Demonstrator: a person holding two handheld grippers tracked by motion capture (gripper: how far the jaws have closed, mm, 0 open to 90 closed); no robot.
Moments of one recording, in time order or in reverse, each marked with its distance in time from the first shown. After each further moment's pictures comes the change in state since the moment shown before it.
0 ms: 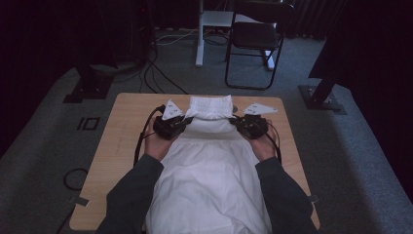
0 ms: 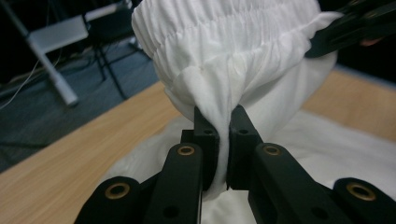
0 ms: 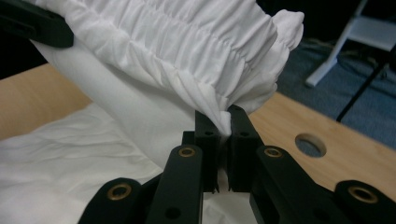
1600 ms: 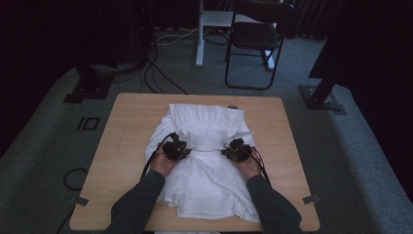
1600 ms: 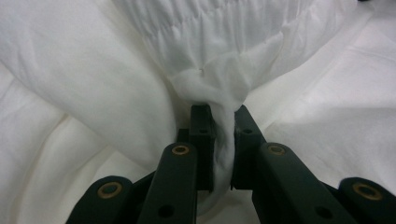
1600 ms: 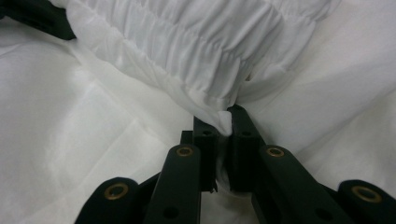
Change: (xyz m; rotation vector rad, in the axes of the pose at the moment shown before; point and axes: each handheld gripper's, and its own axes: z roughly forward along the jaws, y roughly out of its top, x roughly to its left) left arm 0.003 -0.122 0.096 0.438 -0.016 -0.024; right arm 0.009 -0.118 0.084 0.332 0.070 0.122
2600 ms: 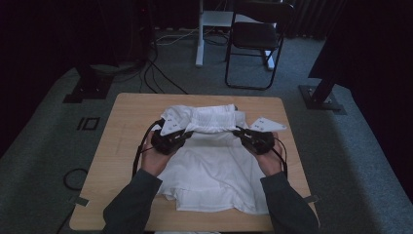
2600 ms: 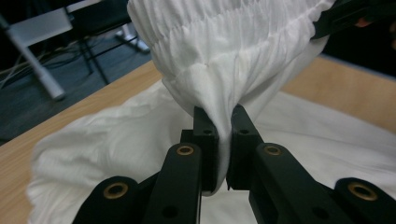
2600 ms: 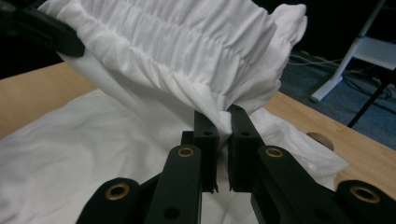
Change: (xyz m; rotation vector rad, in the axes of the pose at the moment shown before) left arm -0.037 0.042 -0.146 -0.391 -0.020 0.058; right arm 0.029 0.045 -0.140 -0.393 -0.044 -0.178
